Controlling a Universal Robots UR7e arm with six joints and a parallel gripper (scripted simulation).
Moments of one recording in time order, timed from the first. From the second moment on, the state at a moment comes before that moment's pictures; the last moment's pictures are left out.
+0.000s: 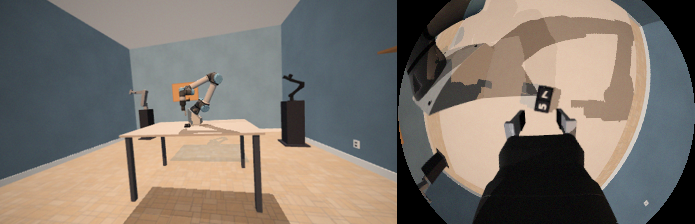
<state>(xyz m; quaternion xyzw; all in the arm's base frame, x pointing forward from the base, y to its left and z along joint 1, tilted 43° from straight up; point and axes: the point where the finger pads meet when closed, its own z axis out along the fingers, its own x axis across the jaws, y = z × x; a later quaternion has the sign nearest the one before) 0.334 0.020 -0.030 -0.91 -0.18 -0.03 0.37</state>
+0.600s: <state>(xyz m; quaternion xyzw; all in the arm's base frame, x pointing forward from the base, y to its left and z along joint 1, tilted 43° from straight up) 0.324 0.025 -0.034 -0.85 -0.39 -0.11 0.35</state>
